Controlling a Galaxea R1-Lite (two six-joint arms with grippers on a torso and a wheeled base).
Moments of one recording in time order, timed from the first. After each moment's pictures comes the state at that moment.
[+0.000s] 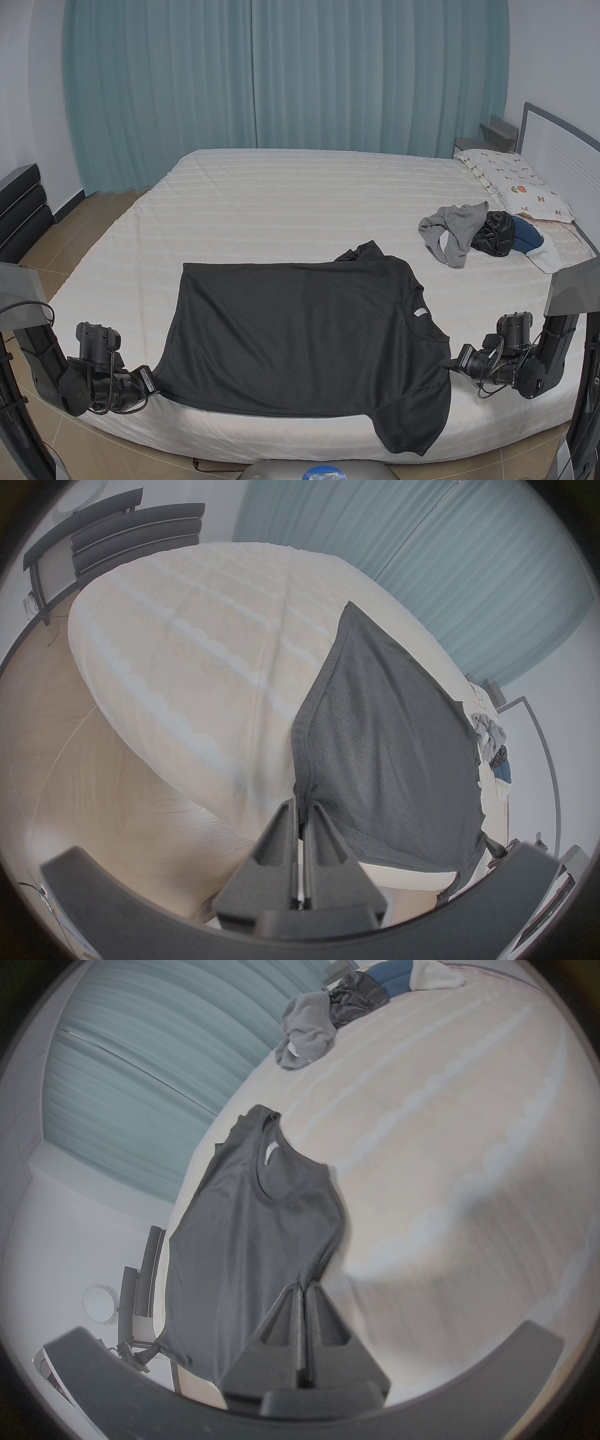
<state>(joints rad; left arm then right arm) -0.02 2.03 -0.28 -0.84 -0.12 -0.60 0.05 2.29 -0.39 -1.19 0.33 0.69</state>
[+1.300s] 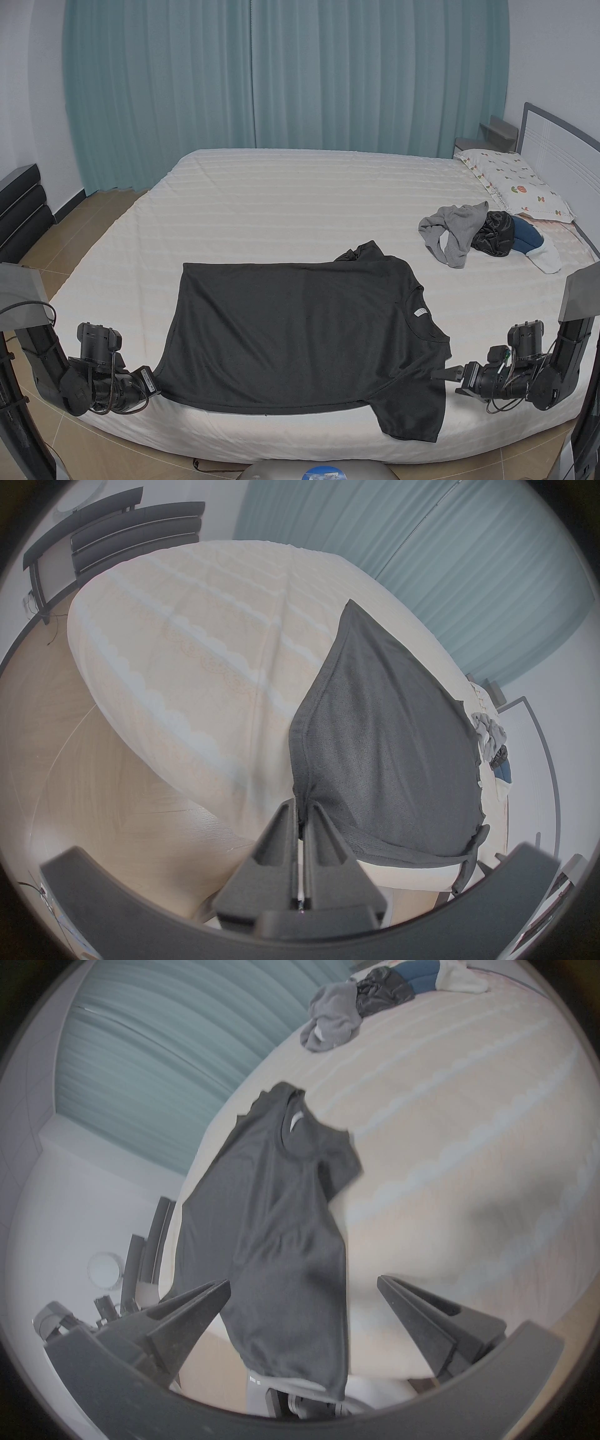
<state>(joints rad) -0.02 2.04 -0.28 -0.84 -0.13 -0.60 0.06 2.18 -0.24 -1.17 0.42 0.58</state>
